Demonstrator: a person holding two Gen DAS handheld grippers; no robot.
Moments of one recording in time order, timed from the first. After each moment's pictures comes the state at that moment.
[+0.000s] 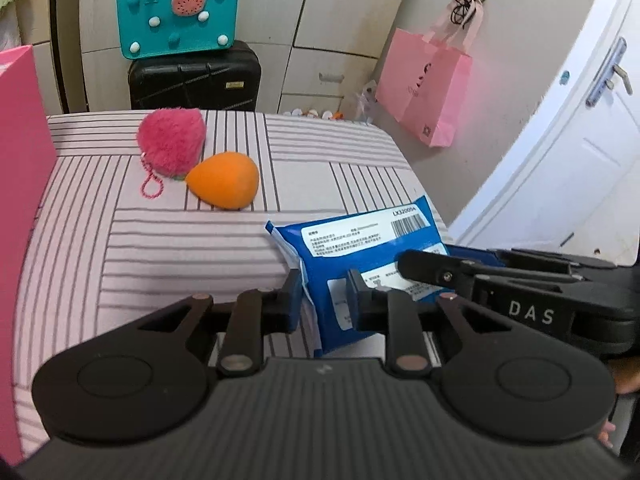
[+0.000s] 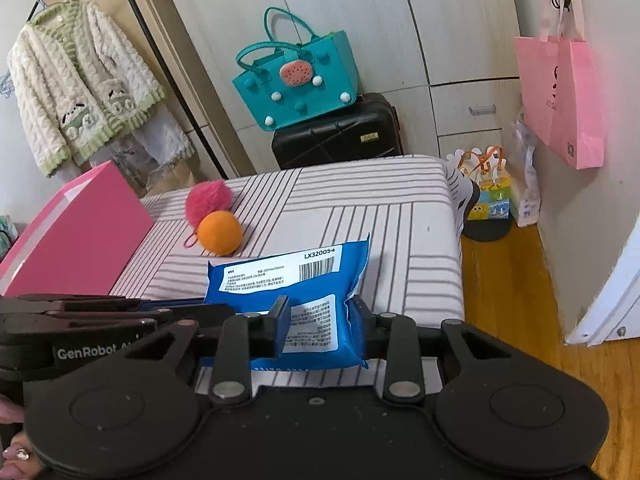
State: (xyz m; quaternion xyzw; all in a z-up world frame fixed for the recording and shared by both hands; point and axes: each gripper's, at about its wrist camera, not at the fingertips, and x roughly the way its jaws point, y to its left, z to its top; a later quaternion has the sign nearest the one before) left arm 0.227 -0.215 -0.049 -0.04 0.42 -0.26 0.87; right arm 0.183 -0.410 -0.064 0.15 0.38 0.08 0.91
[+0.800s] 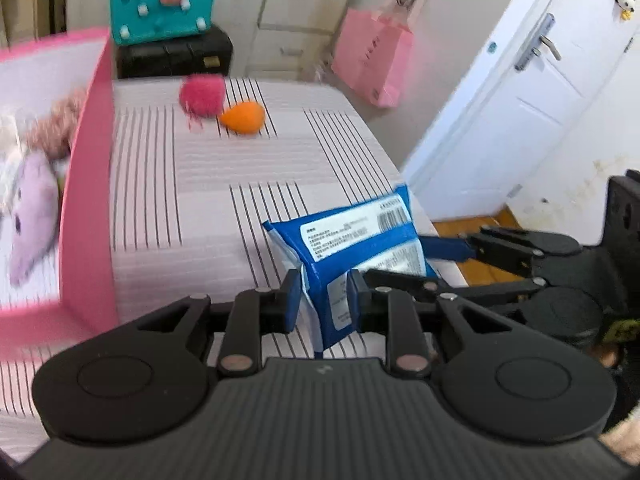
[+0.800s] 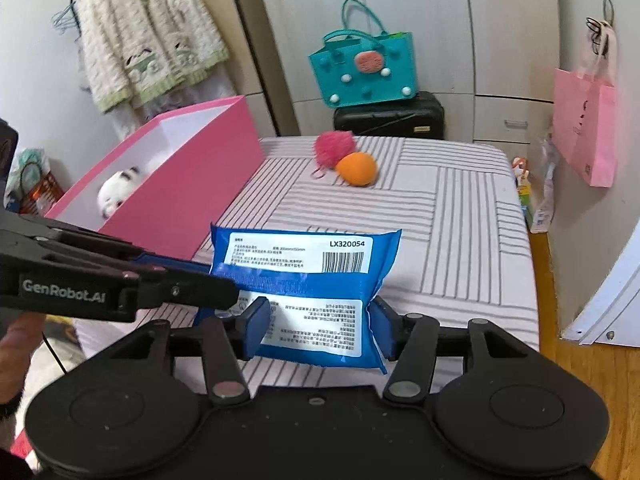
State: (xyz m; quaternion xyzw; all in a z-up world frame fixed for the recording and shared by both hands) left arm 0.123 -0.114 0.012 -0.02 0.44 -0.33 0.83; right arm 0.071 -0.304 -0.008 0.08 0.39 0.12 0.91
